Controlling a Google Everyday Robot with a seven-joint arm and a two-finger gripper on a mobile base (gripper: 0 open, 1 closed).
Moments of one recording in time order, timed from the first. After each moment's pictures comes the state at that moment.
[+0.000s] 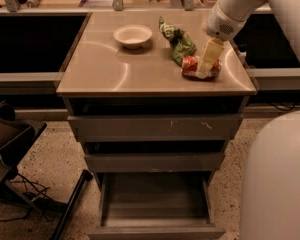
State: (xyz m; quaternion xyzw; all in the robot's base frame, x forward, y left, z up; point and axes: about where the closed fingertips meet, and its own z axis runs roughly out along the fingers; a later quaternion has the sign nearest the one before) arm 0.696 -0.166 0.887 -0.63 0.75 0.04 0.21
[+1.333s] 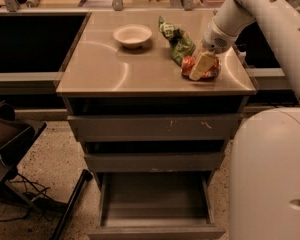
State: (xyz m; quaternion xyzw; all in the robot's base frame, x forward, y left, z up) arm 0.711 -0.164 0.836 -0.62 0.76 0.08 0.19
